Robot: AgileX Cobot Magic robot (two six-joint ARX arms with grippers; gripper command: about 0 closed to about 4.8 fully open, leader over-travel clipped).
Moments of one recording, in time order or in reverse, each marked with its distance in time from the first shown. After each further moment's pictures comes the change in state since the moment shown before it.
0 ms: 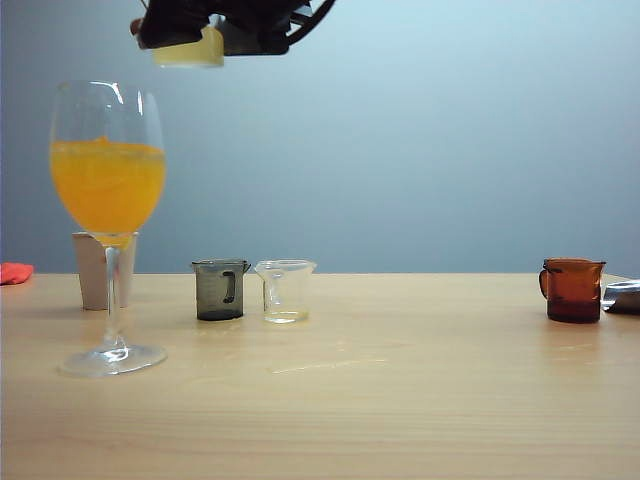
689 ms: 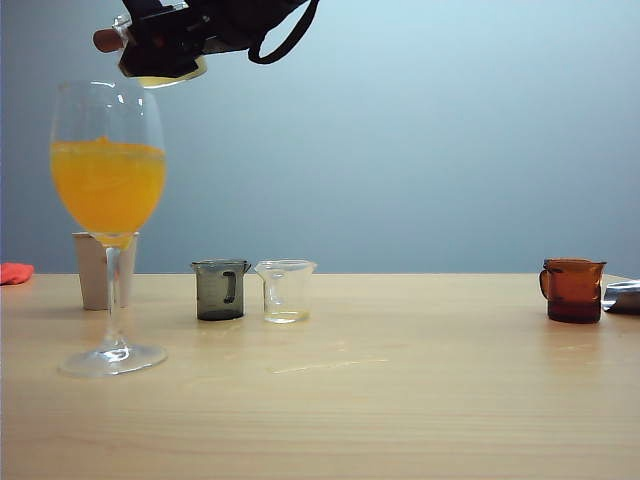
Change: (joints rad) left arm 0.000 0.000 0.000 -0.004 -0.001 0.000; right arm 0.021 0.050 0.034 -0.011 -0.017 -0.369
